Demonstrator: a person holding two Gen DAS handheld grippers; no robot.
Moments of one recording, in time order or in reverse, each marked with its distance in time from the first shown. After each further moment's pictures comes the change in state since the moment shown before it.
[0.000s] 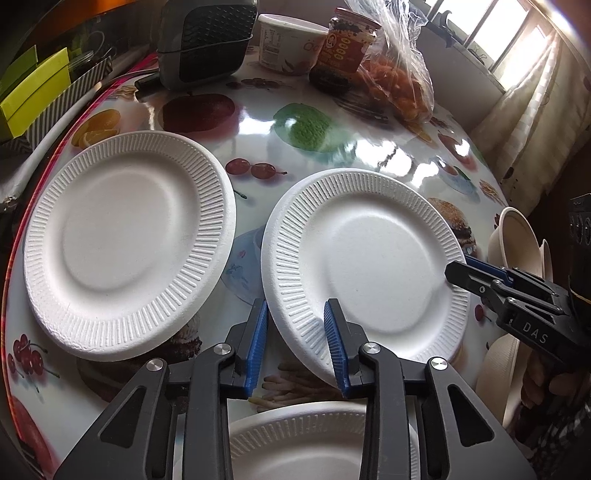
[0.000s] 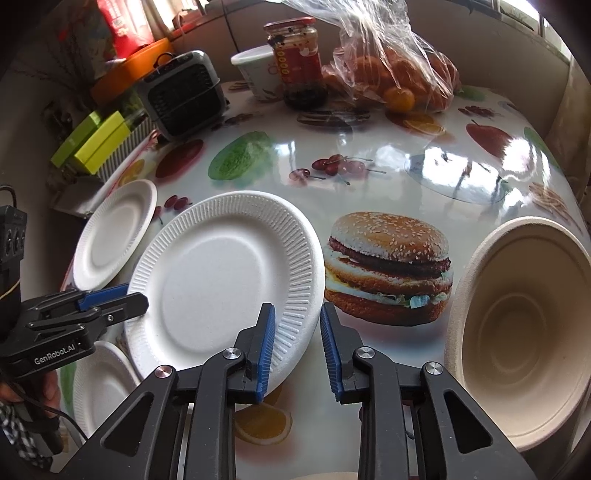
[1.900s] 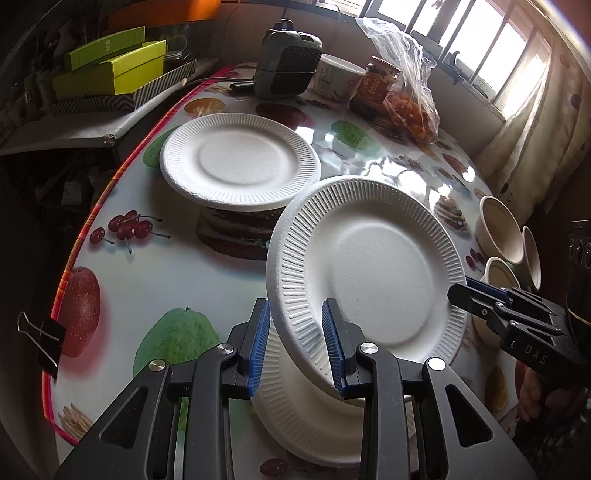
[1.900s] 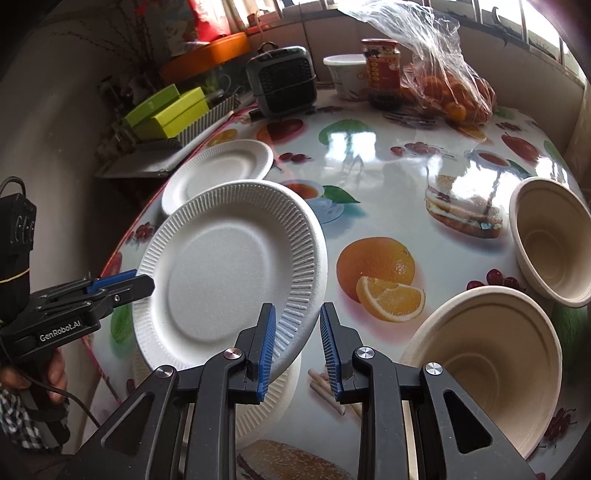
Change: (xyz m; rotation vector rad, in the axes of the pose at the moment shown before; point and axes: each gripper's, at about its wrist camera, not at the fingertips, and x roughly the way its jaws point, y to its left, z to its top) left arm -0.093 0.044 -0.112 -0.098 -0.134 0.059; right arm -0.053 0.091 -0.086 -0.108 -0.046 0.107
